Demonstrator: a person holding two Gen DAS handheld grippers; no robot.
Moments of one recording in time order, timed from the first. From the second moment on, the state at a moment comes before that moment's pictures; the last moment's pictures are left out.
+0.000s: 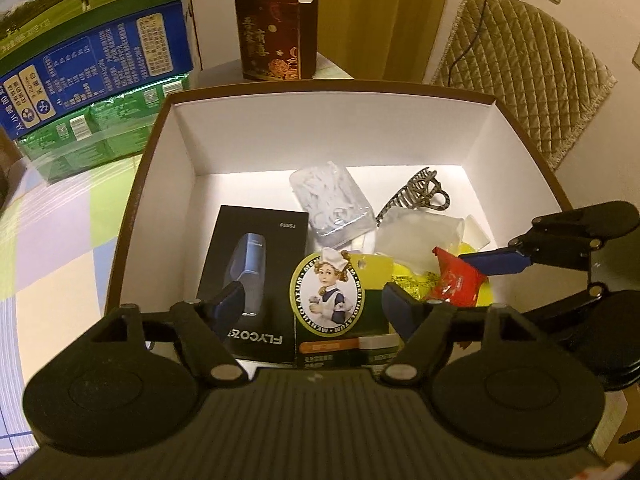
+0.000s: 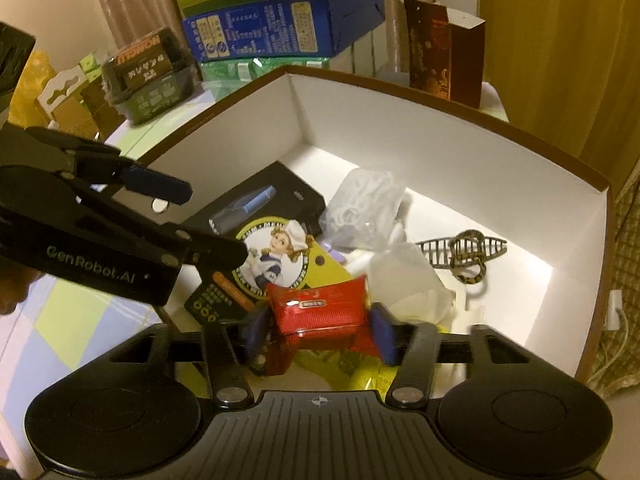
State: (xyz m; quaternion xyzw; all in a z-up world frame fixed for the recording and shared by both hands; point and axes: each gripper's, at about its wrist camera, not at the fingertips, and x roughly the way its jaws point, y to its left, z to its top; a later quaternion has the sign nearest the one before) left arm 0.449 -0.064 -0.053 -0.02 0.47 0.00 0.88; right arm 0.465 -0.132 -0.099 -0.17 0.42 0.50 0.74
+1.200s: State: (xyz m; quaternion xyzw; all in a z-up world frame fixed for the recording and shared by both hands) left arm 0.394 -0.062 -0.018 -0.03 0.43 0.05 0.90; right arm 0.420 -0.183 -0.055 -0.14 0.38 0.39 0.82
